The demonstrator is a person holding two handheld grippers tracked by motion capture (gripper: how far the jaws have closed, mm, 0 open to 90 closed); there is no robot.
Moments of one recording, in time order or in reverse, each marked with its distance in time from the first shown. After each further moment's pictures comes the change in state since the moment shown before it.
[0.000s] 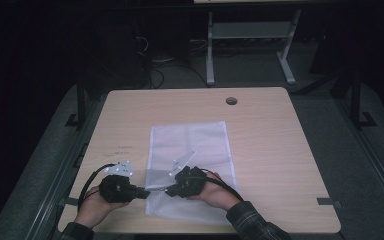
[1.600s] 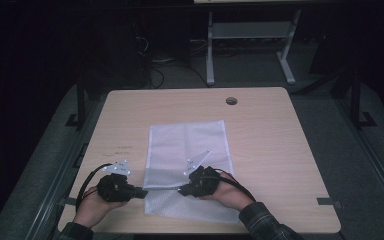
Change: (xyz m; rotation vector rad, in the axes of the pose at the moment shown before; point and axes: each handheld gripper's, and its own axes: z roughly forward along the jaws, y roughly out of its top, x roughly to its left) left arm 0.004 -0.003 -0.003 0.007 0.008 -0.045; right arm -0.007 -0.025 -0.023 0.014 -0.023 0.032
